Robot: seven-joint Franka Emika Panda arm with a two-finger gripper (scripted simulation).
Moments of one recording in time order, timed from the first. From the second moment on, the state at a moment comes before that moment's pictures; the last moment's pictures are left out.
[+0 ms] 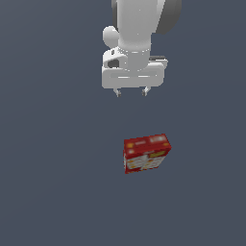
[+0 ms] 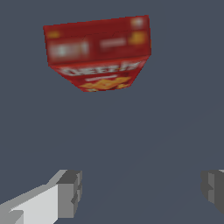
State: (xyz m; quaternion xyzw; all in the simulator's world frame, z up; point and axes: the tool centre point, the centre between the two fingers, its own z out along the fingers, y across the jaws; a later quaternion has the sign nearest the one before) arm -0.066 0.031 0.315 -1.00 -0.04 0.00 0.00
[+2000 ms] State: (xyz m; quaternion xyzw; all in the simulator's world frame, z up) arm 0.020 0.058 0.285 -0.94 0.35 0.00 0.00
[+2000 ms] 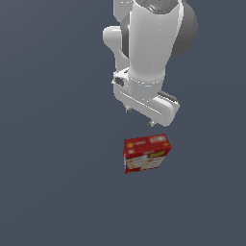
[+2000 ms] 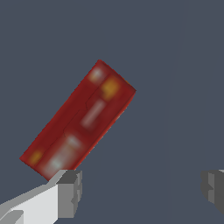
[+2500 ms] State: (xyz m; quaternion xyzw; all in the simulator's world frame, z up) arm 0.044 0.067 0.271 -0.89 0.46 0.00 0.00
